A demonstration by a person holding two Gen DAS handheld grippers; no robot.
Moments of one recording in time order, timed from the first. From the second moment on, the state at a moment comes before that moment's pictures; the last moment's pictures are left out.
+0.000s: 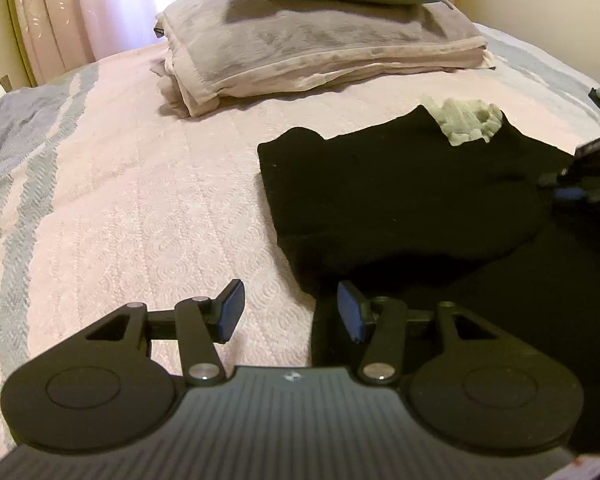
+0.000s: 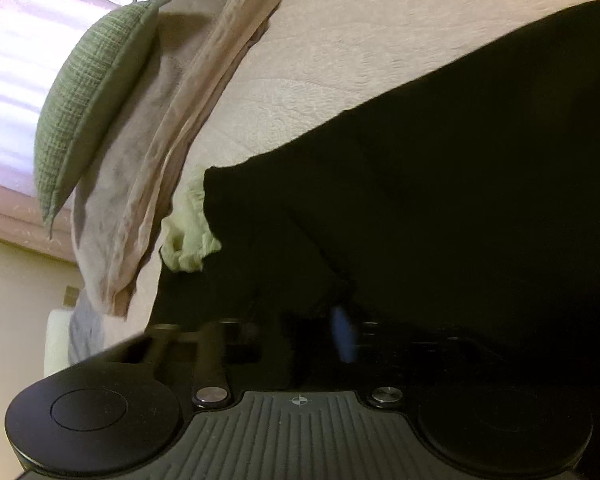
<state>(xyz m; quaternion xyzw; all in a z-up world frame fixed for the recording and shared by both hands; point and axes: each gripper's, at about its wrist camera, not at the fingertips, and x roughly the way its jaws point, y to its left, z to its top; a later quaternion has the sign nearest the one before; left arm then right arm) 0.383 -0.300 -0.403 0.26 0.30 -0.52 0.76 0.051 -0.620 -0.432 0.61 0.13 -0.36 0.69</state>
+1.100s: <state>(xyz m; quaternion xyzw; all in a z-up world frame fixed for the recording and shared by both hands) 0.379 -0.336 -0.371 0.24 0.34 -0.54 0.73 -0.177 -0.540 -0.362 0.54 0.06 -0.58 0.60</state>
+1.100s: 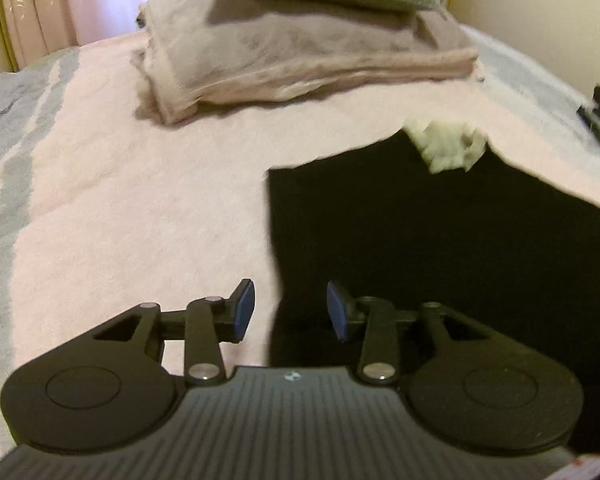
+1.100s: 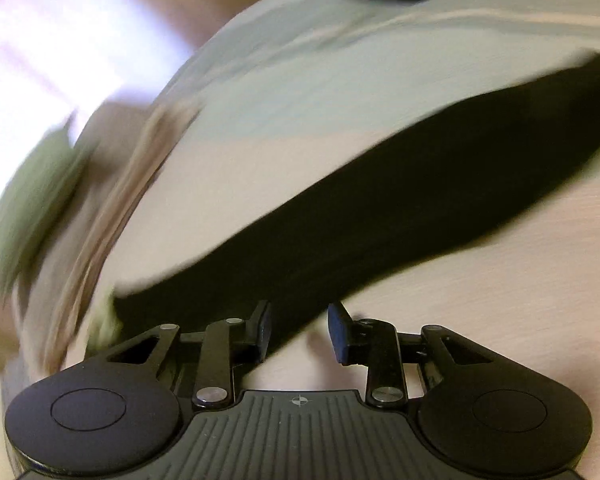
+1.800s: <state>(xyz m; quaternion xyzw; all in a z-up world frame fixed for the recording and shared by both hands) 0.386 -0.334 -0.378 0.12 0.46 -0.43 0.76 -0.239 -0.570 -0.299 0.33 0.09 -0.75 0.57</state>
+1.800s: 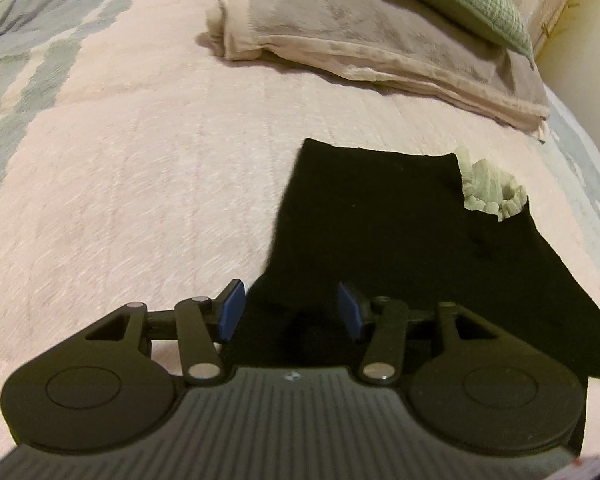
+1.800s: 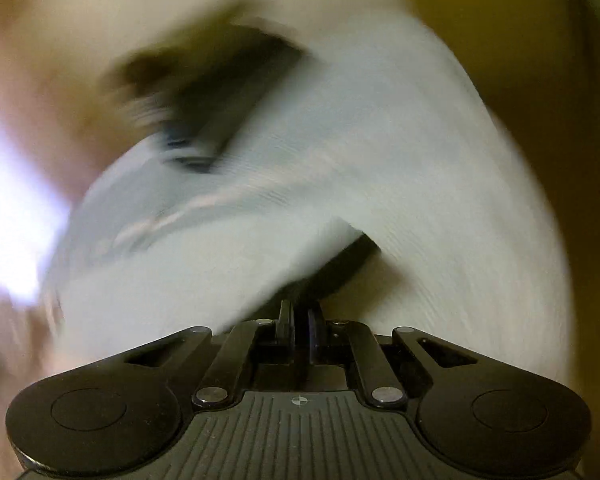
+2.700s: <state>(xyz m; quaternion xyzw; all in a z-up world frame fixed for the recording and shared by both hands) 0.376 -0.372 -0.414 0.03 0.53 -0.50 0.69 0.079 -0.496 -0.351 0.01 0.48 -0.47 0.74</state>
